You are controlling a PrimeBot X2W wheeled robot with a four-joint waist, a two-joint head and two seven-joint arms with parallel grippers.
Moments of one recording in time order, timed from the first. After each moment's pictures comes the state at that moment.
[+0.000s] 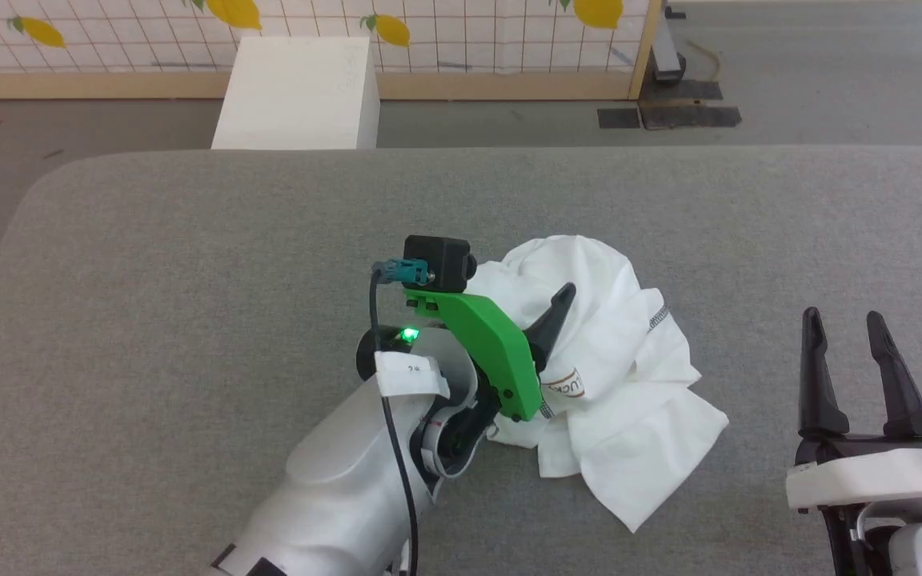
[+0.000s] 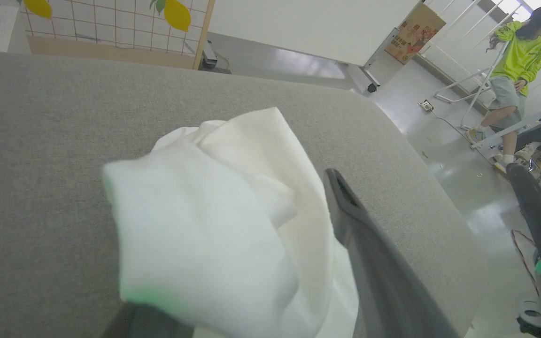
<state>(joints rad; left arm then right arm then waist) -0.66 0.05 -0.78 0.52 -0.97 0.04 0.07 -0.04 -0.05 -0.13 0.07 0.22 0.13 -0.26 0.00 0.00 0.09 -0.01</state>
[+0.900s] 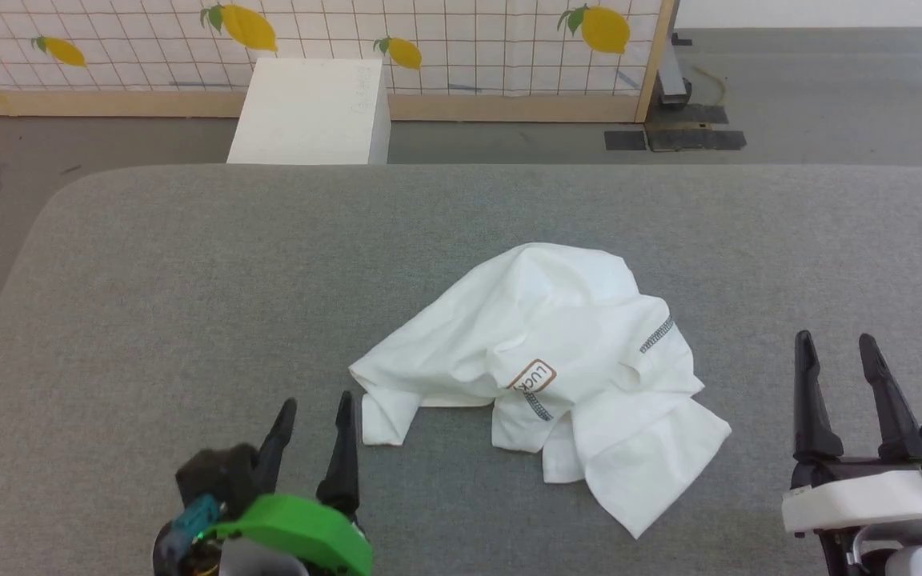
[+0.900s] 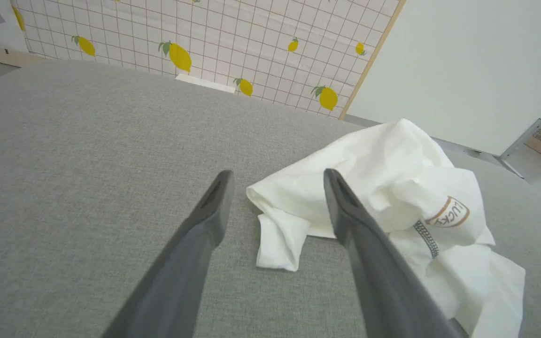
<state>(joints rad) -0.06 0.36 -0.57 -0.01 -0.75 0.35 -0.25 0.01 -0.05 -0.12 0.06 0.21 0.13 -0.26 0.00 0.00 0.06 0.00</state>
